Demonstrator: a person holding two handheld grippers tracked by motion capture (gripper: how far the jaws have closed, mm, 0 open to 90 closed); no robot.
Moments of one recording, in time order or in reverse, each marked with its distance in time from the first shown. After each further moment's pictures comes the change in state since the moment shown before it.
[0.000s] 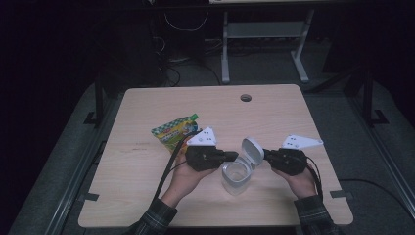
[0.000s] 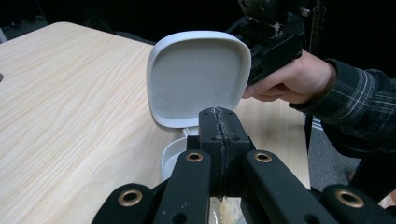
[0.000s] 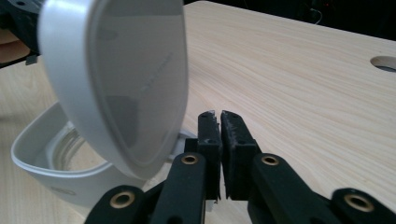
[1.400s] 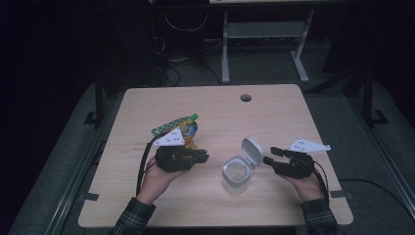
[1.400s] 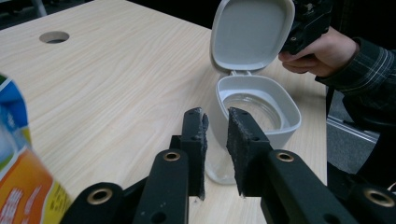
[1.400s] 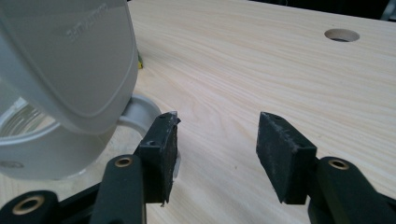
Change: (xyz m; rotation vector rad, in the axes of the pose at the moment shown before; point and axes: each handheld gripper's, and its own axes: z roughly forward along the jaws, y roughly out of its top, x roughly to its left) left arm 0.019 -0.034 -0.063 0.031 0.099 -0.078; right arm -0.008 -0.020 -0.012 0.023 -0.115 0.069
